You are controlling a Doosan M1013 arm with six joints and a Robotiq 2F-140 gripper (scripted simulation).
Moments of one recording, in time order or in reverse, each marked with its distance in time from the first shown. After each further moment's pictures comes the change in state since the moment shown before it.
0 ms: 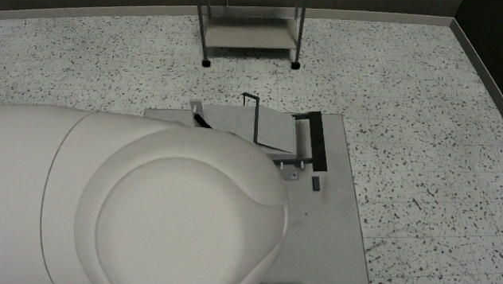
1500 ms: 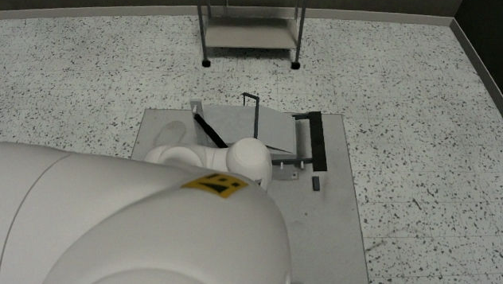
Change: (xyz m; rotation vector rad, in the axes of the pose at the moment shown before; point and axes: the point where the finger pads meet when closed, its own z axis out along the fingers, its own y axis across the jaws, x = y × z) arm 0.000 0.000 -0.036 0.000 0.000 0.000
